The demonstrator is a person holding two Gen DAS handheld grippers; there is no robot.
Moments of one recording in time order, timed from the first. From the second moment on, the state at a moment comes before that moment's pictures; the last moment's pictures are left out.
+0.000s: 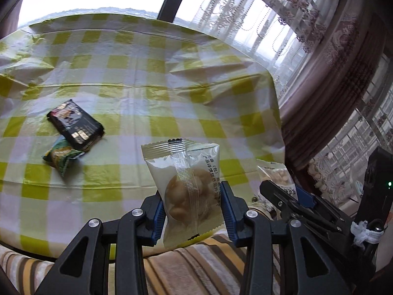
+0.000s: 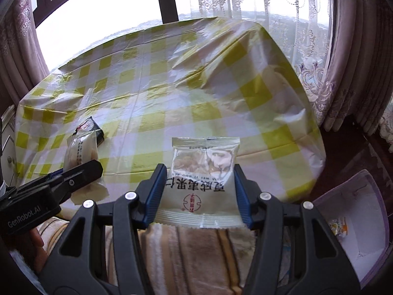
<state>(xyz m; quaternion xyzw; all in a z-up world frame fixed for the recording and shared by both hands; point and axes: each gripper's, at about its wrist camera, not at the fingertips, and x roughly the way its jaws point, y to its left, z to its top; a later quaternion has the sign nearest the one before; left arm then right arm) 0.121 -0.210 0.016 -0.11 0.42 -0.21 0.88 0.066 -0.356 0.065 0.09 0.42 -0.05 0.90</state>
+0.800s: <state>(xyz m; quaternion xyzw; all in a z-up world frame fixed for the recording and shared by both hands) 0.063 -0.341 0.009 -0.03 0.46 -0.37 0.81 -0.028 -0.496 0.046 0.10 0.44 -0.17 0.87</state>
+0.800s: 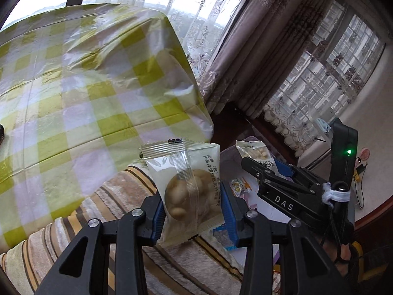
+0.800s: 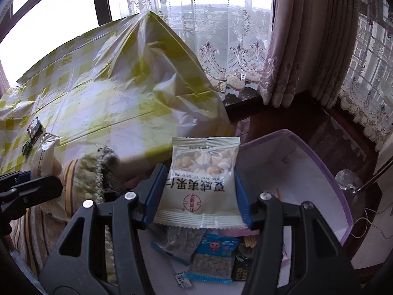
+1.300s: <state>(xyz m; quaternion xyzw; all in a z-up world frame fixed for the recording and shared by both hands) 0.031 -0.384 0.008 0.02 0.46 -0.47 0.75 -0.075 -0.553 0.051 0.12 0.44 -0.25 0.85</state>
